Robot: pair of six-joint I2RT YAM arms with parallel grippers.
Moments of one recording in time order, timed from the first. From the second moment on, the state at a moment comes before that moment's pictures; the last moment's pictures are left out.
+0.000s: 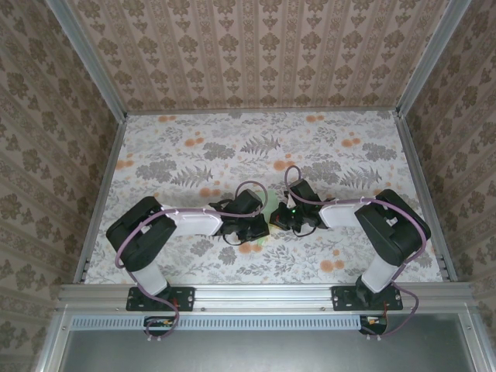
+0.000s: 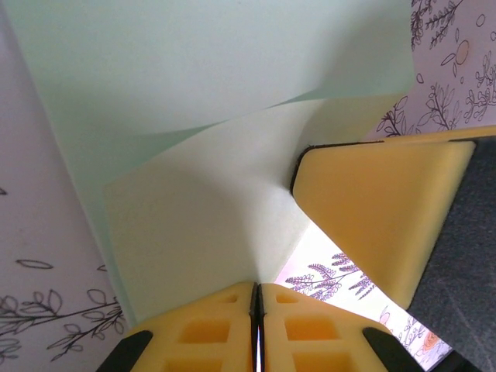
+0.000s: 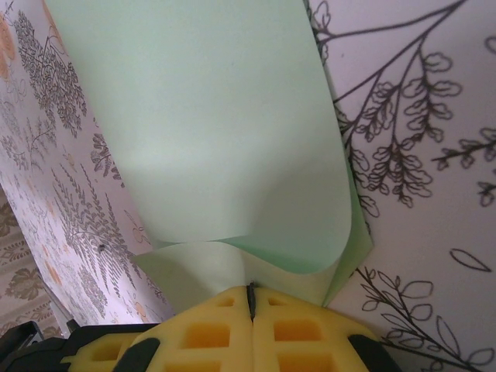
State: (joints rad) left arm -0.95 1.69 0.79 -0.11 0.29 -1.08; right arm 0.56 1.70 0.67 0.06 -0.44 0.98
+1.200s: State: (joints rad) left arm -0.98 1.49 0.64 -0.12 0.27 -1.11; right arm 0.56 1.70 0.67 0.07 -0.44 1.00
